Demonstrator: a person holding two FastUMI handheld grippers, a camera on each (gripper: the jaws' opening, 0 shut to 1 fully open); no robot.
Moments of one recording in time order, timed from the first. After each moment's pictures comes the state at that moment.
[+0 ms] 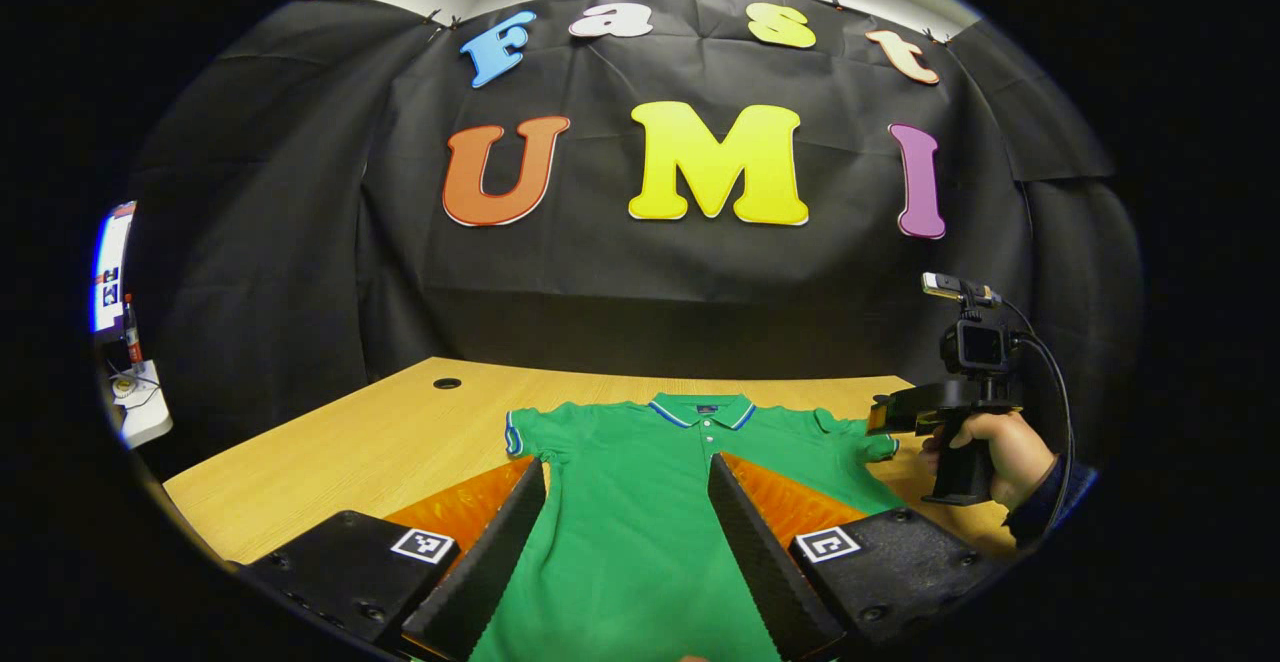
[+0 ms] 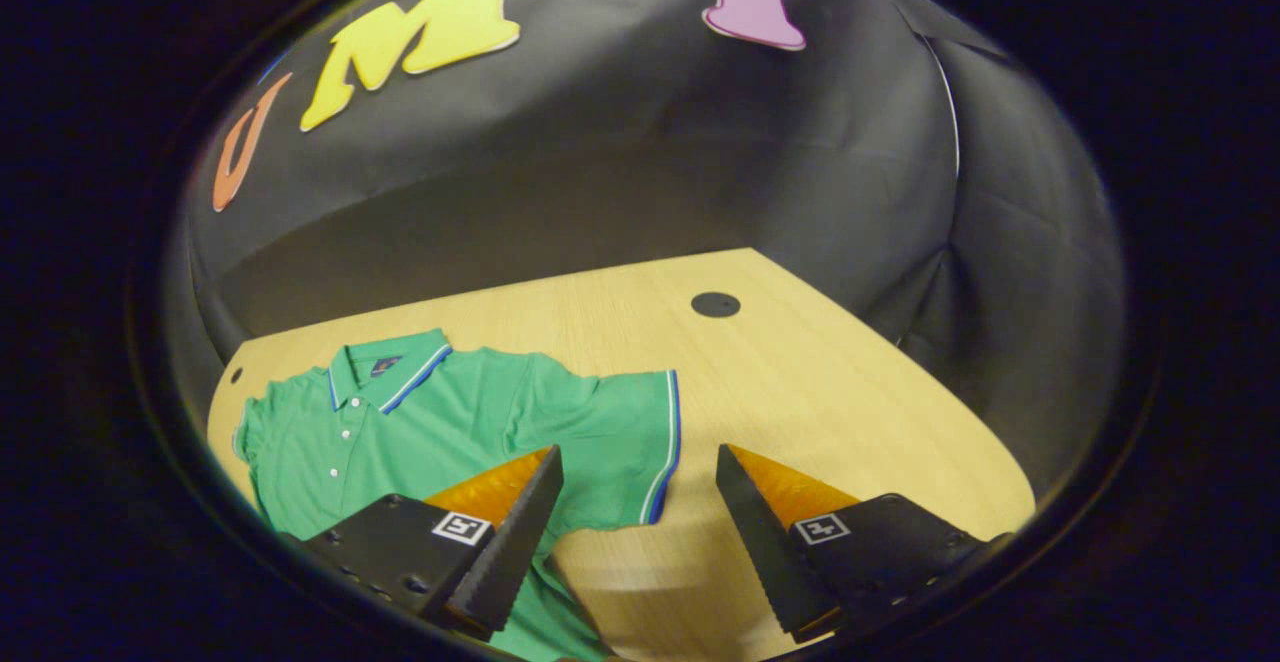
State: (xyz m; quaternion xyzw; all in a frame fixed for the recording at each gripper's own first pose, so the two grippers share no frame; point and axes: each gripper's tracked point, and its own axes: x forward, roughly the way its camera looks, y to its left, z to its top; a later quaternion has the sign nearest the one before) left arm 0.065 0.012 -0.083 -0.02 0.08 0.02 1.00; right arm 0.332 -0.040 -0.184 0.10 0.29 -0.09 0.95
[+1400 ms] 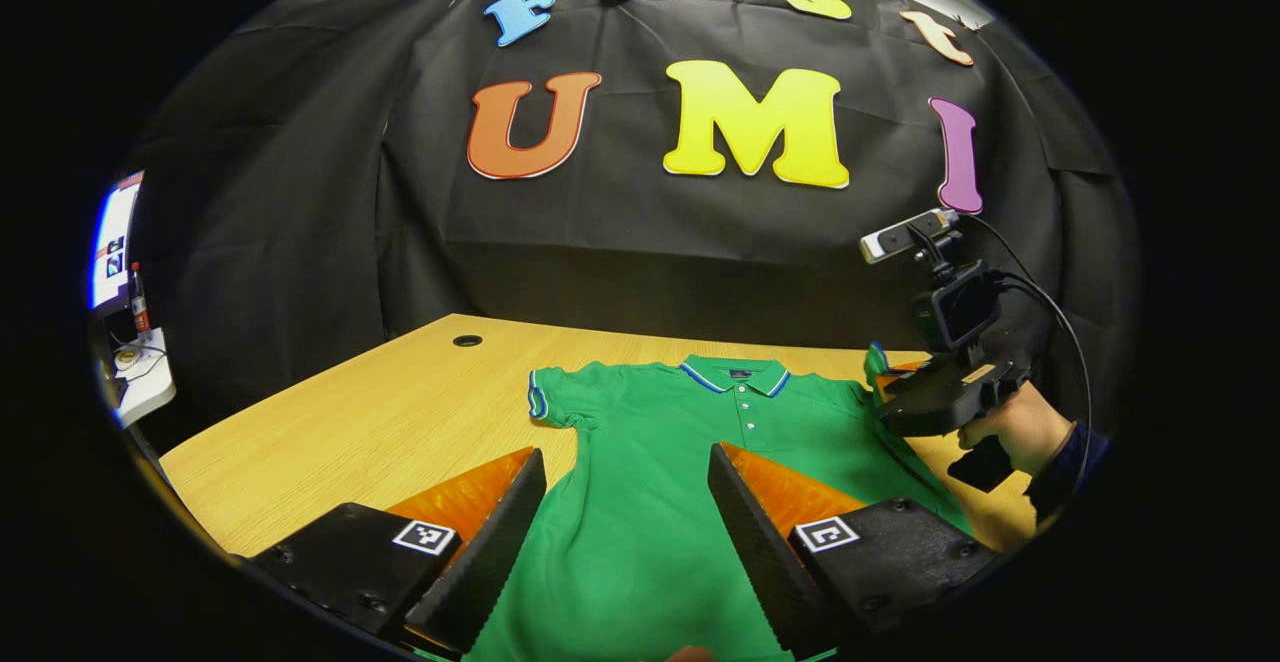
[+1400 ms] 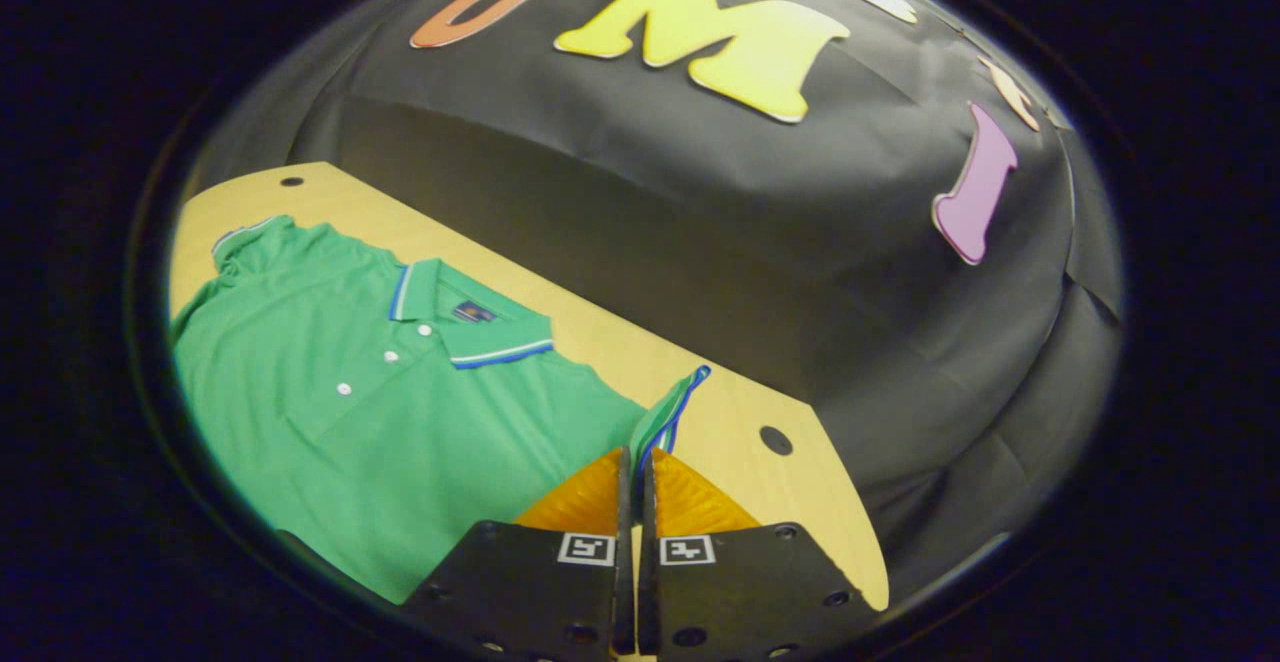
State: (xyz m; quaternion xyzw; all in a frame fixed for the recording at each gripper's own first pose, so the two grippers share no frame) left arm 0.081 0.034 -0.111 -0.04 0.12 0.04 0.99; right arm 0.347 0.063 -0.141 -0.25 0.16 0.02 0.95
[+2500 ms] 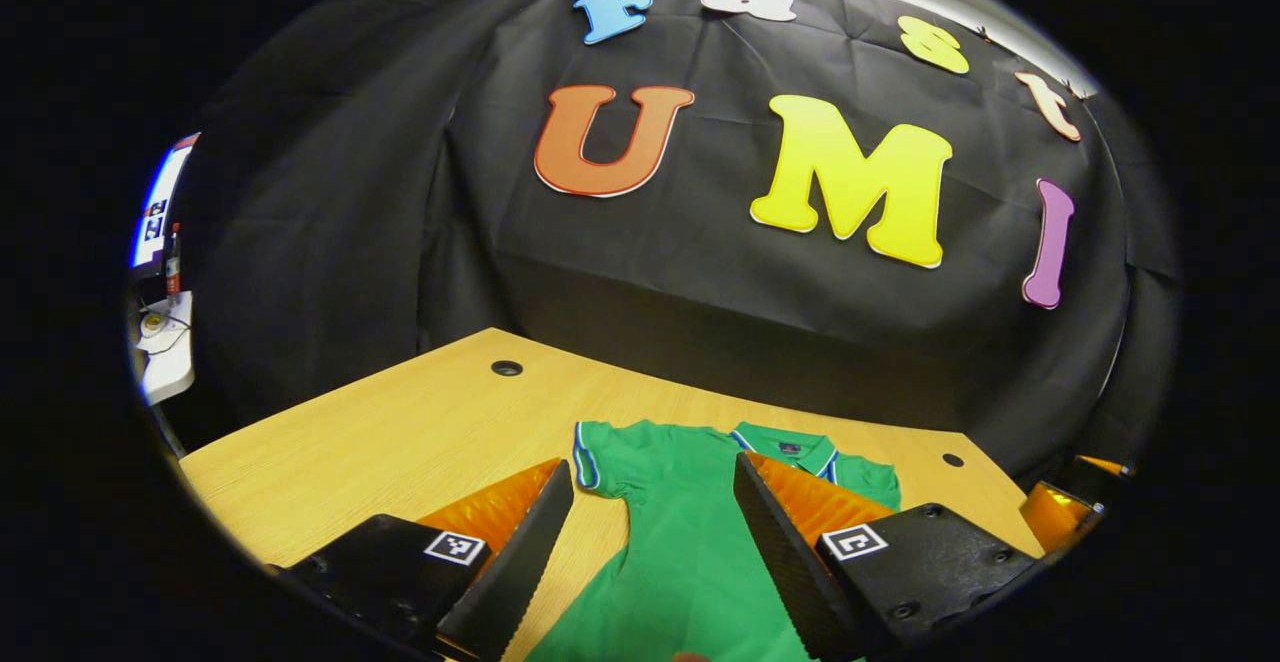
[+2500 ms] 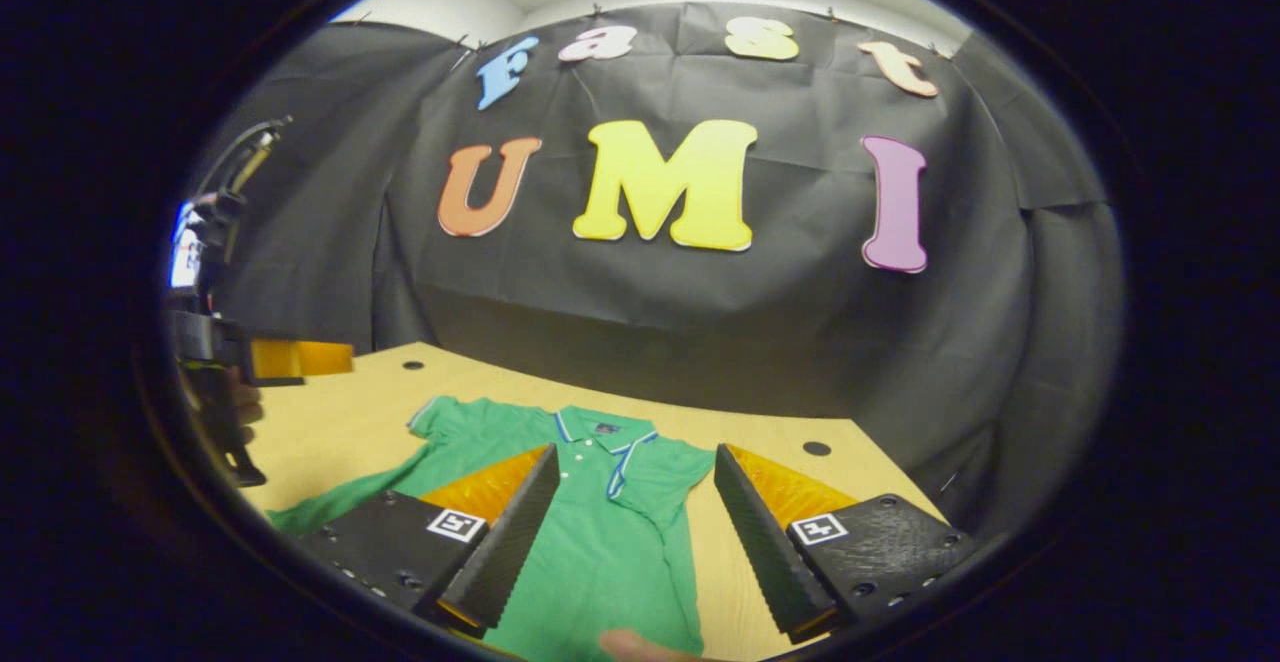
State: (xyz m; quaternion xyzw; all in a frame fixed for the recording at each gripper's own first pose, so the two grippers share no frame) left arm 0.151 0.098 -0.054 -0.13 0.11 0.06 0.98; right arm 0.122 0.079 -0.019 -0.02 0.04 0.13 0.99
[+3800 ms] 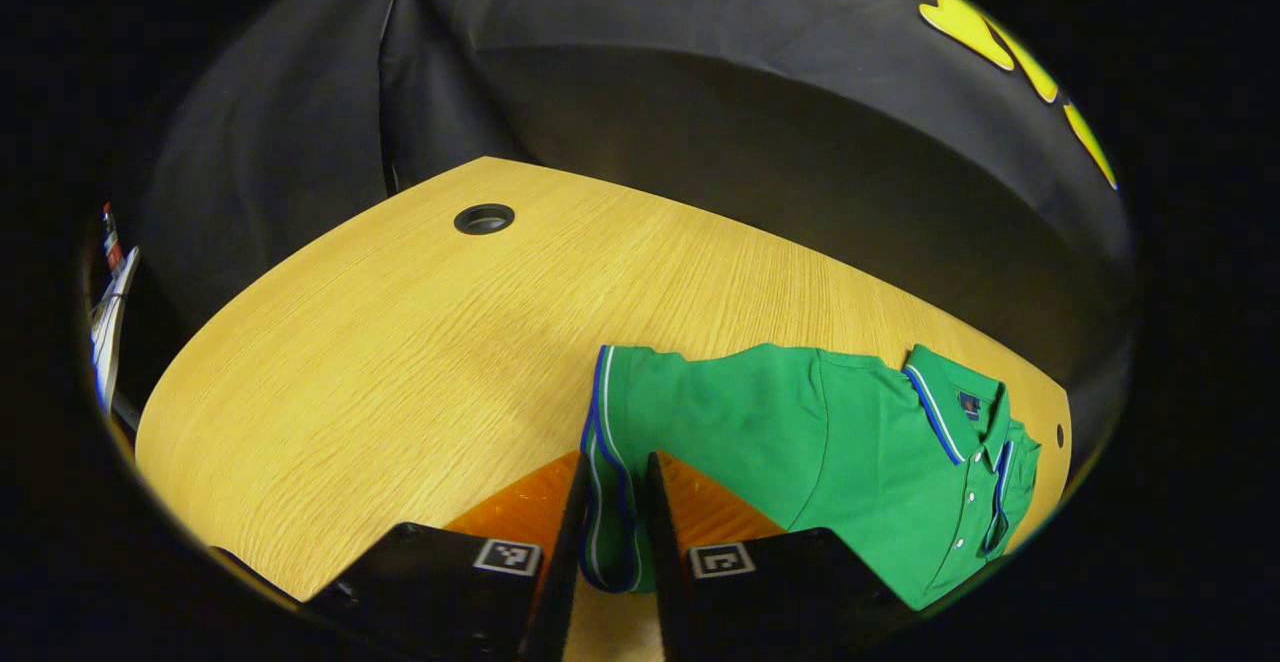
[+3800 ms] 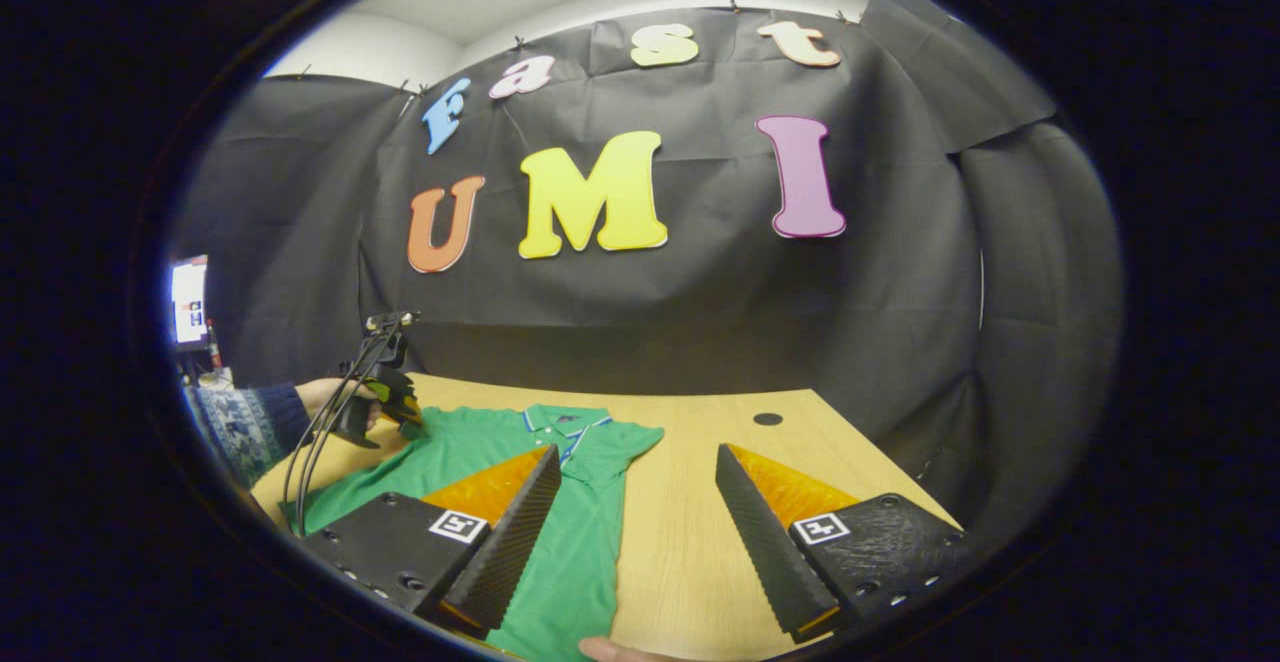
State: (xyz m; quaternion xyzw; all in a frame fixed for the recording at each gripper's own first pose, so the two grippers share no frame) left arm 0.323 0.178 -0.228 -0.11 0.36 0.13 0.92; right arm 0.101 -0.033 -0.047 0.04 0.03 0.11 0.99
